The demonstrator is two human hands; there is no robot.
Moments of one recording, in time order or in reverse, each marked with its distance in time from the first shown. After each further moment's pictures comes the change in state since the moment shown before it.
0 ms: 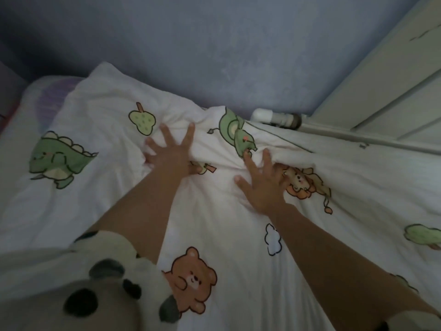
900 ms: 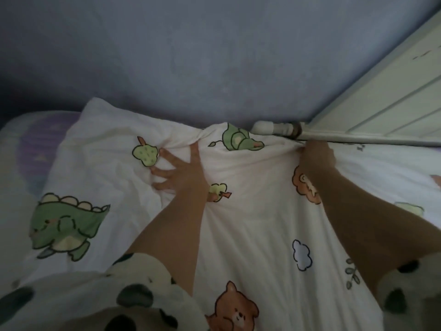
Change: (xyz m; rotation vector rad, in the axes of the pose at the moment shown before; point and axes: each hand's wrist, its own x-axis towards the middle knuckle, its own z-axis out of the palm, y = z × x) left_hand 0.041 0.020 -0.018 -0.019 -0.166 -0.131; right_hand 0.082 0.016 -0.098 -0.132 0.213 0.557
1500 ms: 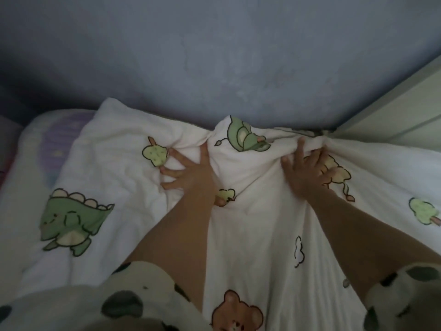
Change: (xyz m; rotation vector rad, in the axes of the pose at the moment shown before) left_hand 0.004 0.011 -0.009 0.037 -0.065 -0.081; right_hand 0.013 -0.015 0.076 0.016 -0.200 -0.143
